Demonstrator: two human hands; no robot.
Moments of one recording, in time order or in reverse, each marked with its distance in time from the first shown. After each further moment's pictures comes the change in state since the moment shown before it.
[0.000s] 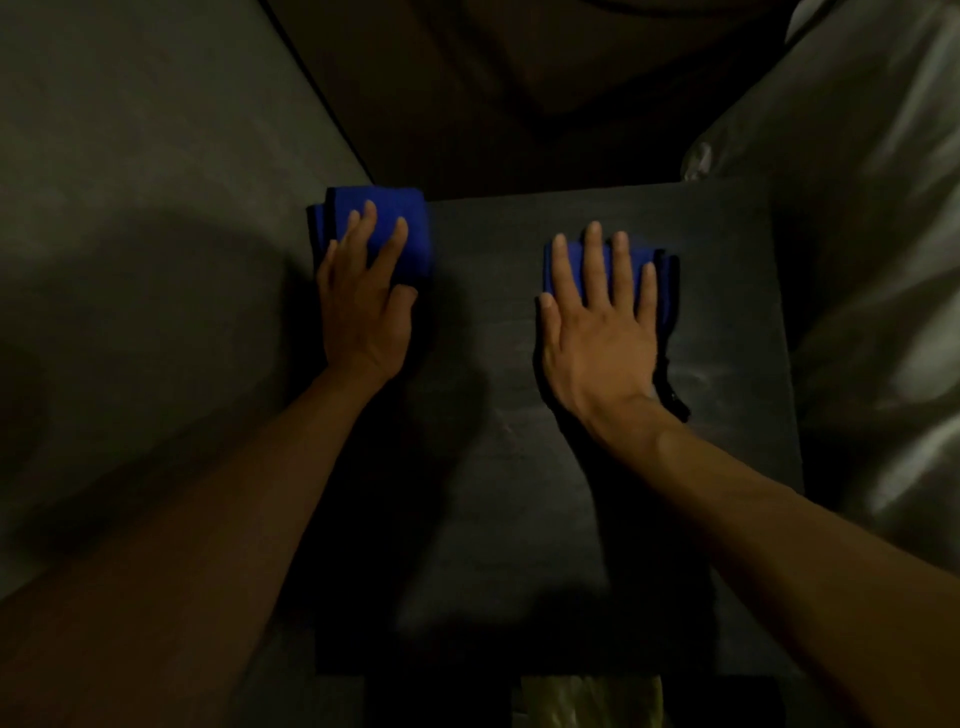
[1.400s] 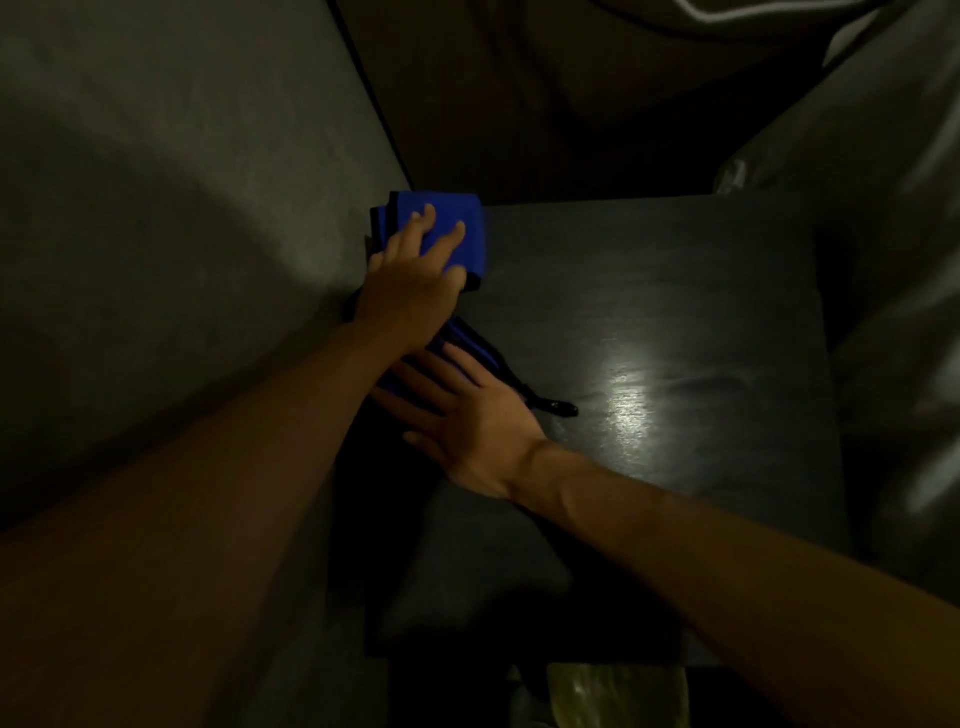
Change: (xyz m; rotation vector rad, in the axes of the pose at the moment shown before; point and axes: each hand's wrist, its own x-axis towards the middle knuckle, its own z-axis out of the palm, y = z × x) left_hand 0.019 -0.011 -0.030 0.072 -0.229 0.060; right_hand -0.052 -0.123 0.021 0.079 -0.116 -0.852
